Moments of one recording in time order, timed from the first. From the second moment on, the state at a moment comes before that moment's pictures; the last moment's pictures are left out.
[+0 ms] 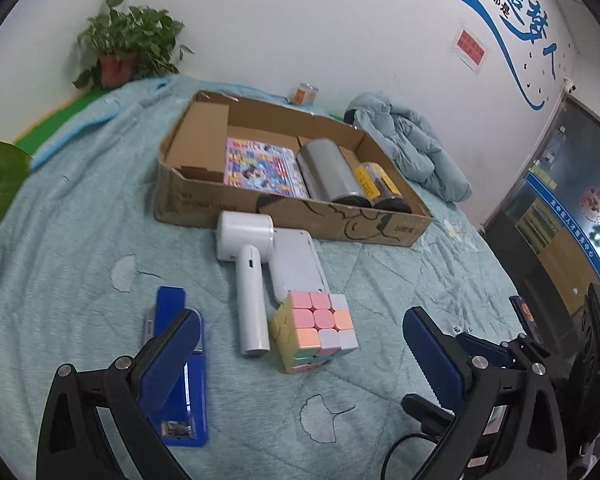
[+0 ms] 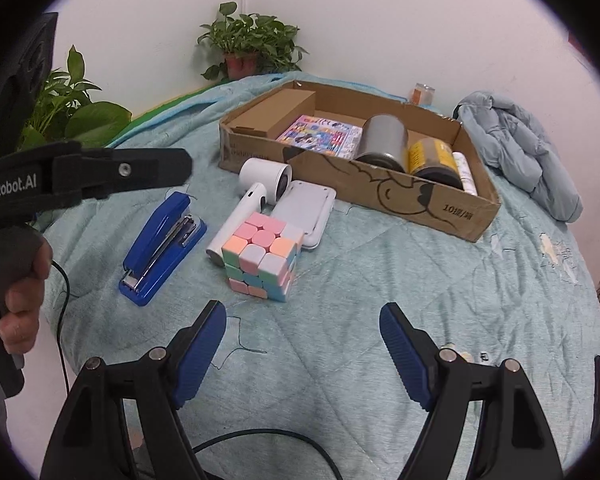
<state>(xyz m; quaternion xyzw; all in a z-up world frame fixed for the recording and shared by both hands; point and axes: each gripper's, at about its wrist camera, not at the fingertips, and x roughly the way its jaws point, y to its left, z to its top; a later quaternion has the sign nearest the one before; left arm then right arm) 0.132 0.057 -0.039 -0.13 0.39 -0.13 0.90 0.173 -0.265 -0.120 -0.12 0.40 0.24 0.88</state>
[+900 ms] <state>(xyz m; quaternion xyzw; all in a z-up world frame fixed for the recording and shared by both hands) 0.210 0.007 -0.122 -0.21 0.51 -0.24 0.80 0.233 -0.250 -0.174 -0.07 0.48 0.33 0.81</state>
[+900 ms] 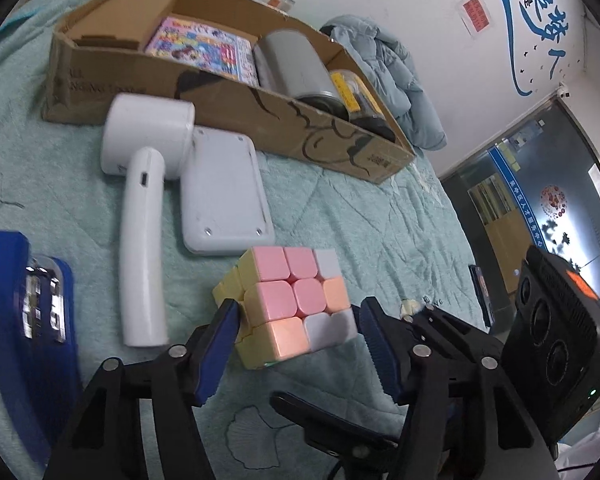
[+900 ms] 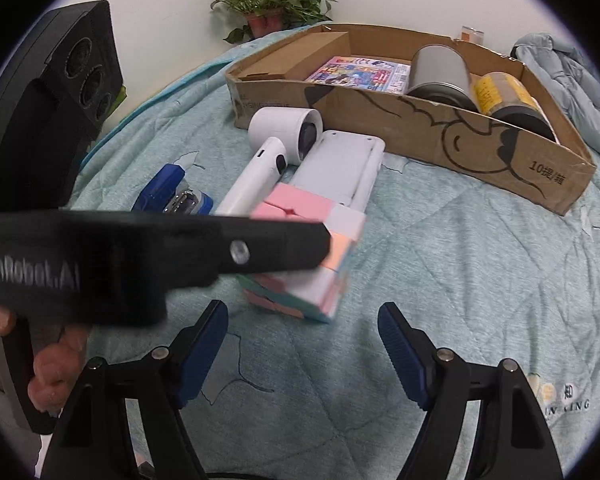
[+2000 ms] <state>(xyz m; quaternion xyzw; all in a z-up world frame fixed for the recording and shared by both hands) 0.213 -0.001 -0.099 -0.21 0.45 -0.23 0.84 0.254 -0.257 -0.172 -0.07 0.46 0.31 0.83</state>
